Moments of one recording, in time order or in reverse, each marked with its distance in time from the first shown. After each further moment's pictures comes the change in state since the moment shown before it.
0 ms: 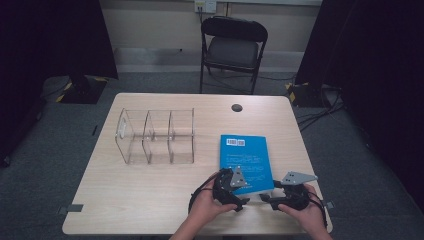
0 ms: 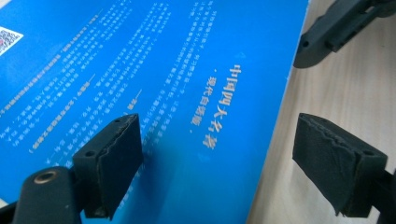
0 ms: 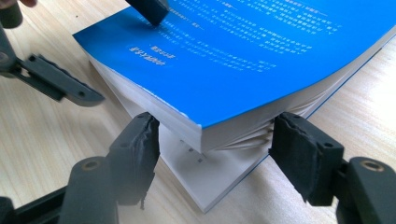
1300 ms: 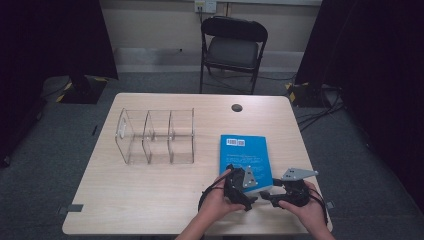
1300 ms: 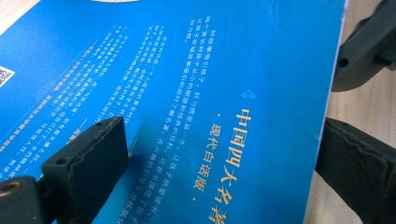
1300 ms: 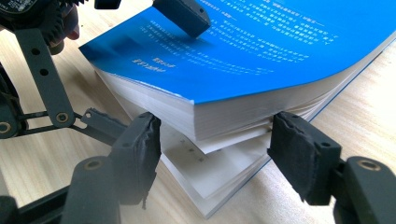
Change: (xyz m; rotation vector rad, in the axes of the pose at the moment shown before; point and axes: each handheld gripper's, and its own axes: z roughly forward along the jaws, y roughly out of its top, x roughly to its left) left arm -0.004 0.014 0.028 -0.003 0.054 0.065; right arm -0.003 0.011 -0.003 0.020 0.020 0.032
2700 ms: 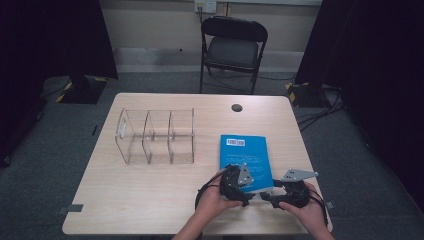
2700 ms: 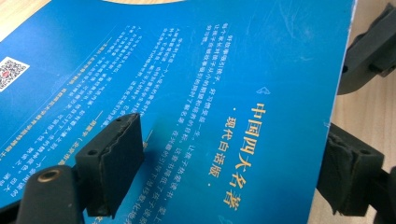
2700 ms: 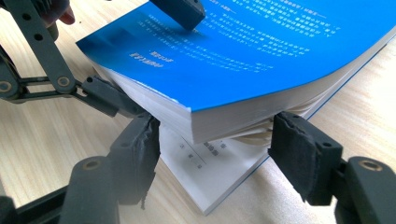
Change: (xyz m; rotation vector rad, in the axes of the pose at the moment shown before) left arm 0.008 -0.004 -0.007 -0.025 -0.015 -0.040; right arm -0.002 -0.006 0.003 -0.002 0.010 0.009
